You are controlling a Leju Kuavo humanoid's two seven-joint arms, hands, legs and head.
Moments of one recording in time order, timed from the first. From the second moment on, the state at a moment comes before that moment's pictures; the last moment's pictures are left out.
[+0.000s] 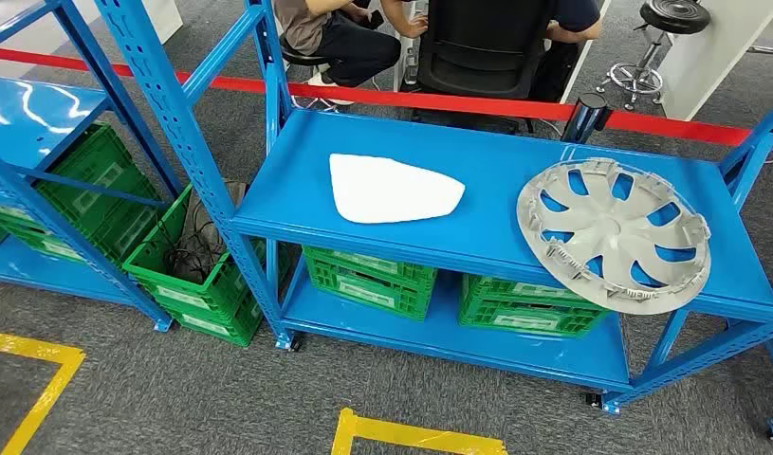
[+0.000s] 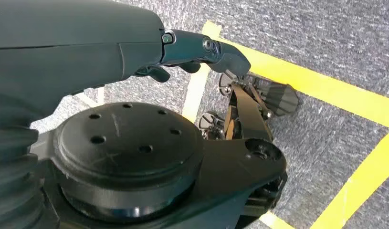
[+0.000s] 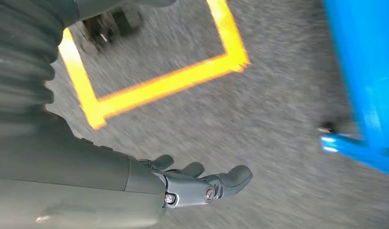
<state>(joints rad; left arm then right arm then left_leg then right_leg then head) -0.05 -0.03 -0.75 -0.25 0.87 0.18 -0.13 0.07 -0.03 -0.22 -1.00 0.06 -0.32 -0.11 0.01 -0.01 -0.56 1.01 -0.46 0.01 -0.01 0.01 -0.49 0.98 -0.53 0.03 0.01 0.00</state>
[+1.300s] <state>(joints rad) -0.09 0.05 -0.83 -0.21 1.09 0.15 -0.18 -0.15 -0.16 0.29 -1.76 0.92 0.12 0.28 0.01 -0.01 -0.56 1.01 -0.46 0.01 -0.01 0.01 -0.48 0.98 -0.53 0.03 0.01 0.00</state>
